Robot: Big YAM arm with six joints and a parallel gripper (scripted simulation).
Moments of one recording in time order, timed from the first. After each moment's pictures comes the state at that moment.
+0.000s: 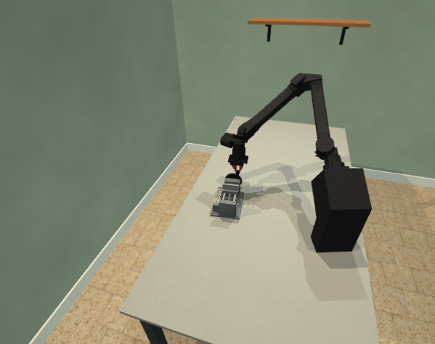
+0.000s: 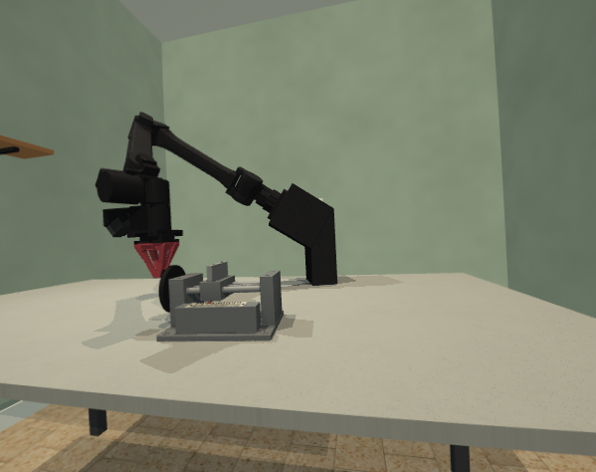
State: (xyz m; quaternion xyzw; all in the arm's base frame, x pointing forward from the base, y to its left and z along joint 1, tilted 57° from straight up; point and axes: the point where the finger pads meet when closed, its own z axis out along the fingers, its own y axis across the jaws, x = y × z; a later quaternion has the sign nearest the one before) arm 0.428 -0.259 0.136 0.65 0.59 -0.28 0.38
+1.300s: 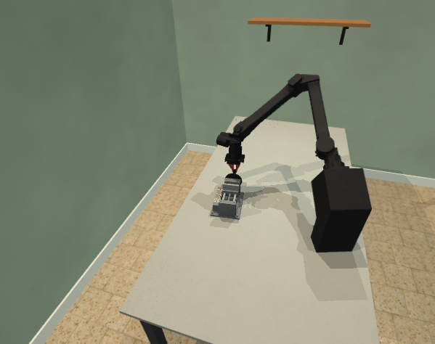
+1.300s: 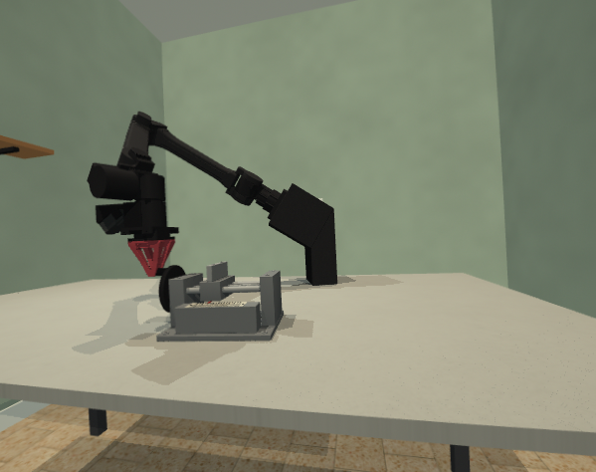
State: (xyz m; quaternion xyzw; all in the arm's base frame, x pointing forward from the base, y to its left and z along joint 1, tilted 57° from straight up) arm 0.444 -0.255 0.142 0.65 0.59 -0.29 0.38
